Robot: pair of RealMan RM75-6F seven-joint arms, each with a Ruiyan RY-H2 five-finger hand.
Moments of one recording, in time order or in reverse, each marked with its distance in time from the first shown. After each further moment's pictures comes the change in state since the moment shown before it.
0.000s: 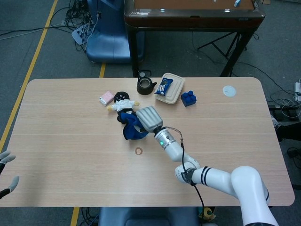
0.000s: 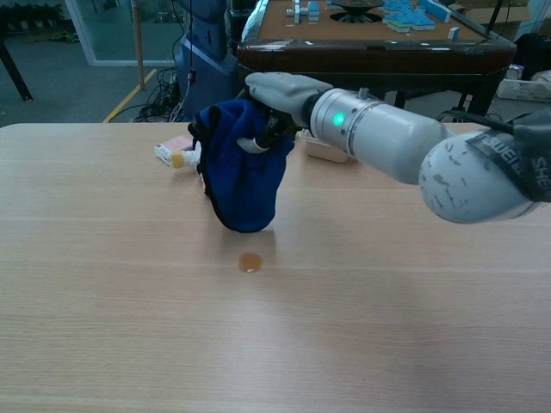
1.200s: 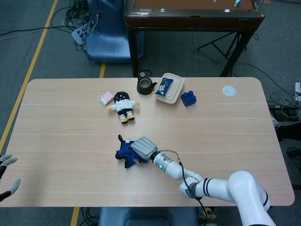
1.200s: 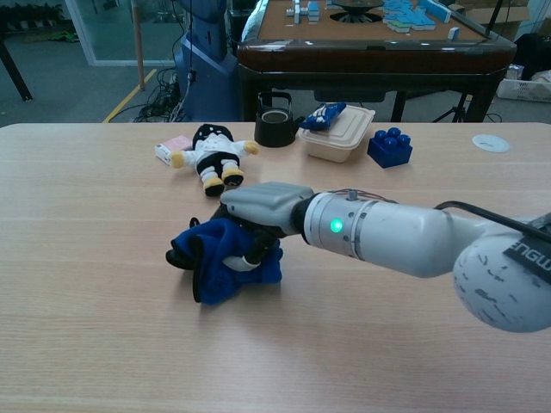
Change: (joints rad) left arm 0.011 0.004 0.011 -0.008 0.016 -0.010 -0.005; right arm -0.079 -0.014 -0.189 -0.101 -0.195 -0.110 0.184
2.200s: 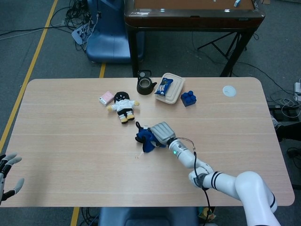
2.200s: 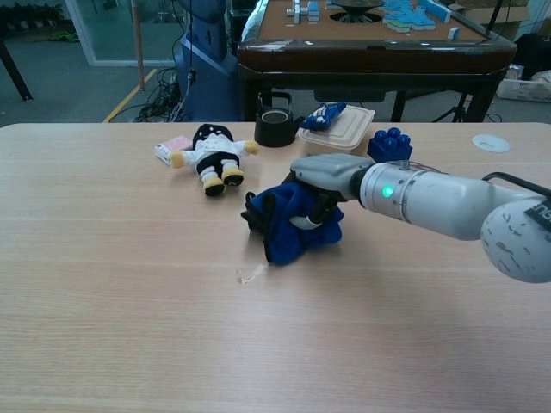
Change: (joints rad) left arm -0.010 0.000 0.003 -0.025 0.015 -0.012 0.033; right arm -0.038 0.022 0.035 0.171 0.068 -0.033 -0.031
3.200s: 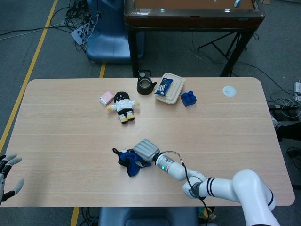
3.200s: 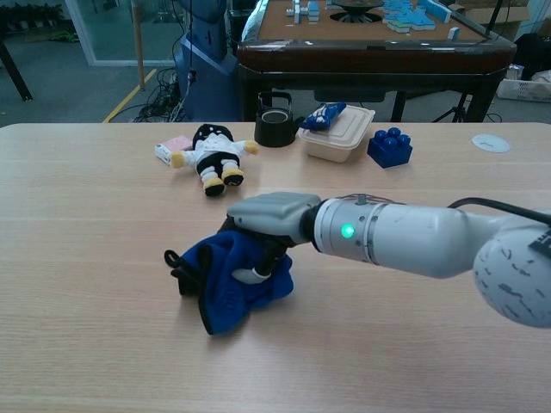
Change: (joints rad) left arm 0.001 -0.004 0.002 0.007 0.003 -0.001 -0.005; right arm 0.031 0.009 -0.035 -0.183 -0.069 -0.030 0.019
